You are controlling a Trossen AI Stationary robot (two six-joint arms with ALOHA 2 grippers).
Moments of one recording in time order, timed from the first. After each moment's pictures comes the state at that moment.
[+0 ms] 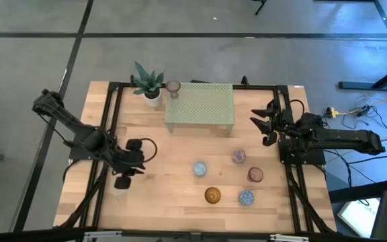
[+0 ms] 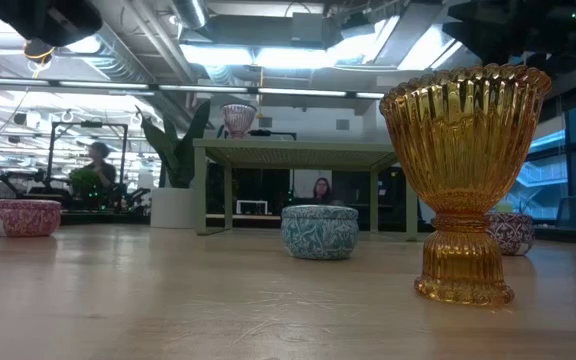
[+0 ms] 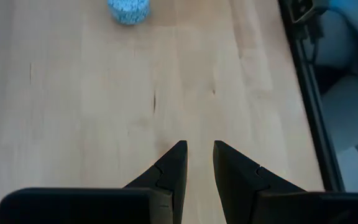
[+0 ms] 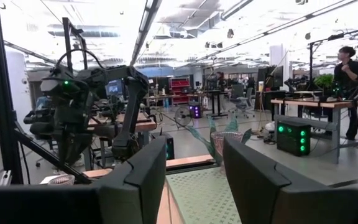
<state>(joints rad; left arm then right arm) -0.59 1.04 0.89 -0.80 -0.17 -0.50 -0.08 0.37 0.22 0.41 0.14 0.03</state>
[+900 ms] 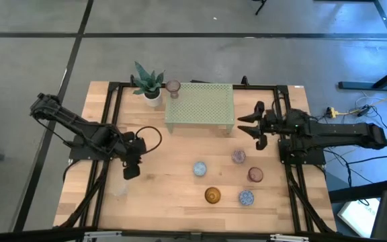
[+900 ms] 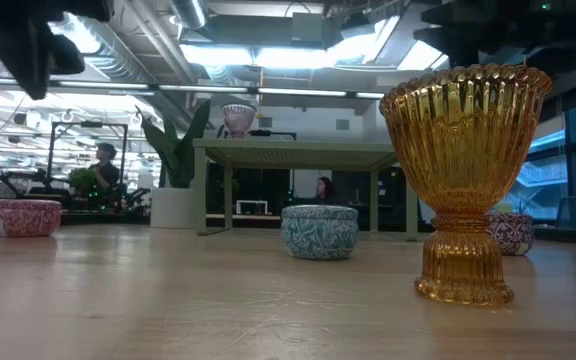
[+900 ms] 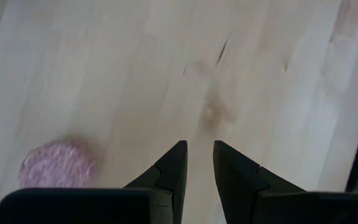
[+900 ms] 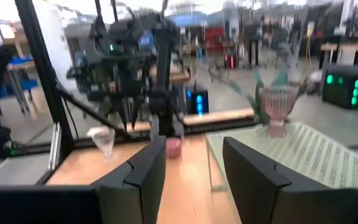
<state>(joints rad) -0.43 1.07 0.89 -1.02 -0.10 -0.76 -0.08 0.65 0.38 0.28 -0.03 0.12</state>
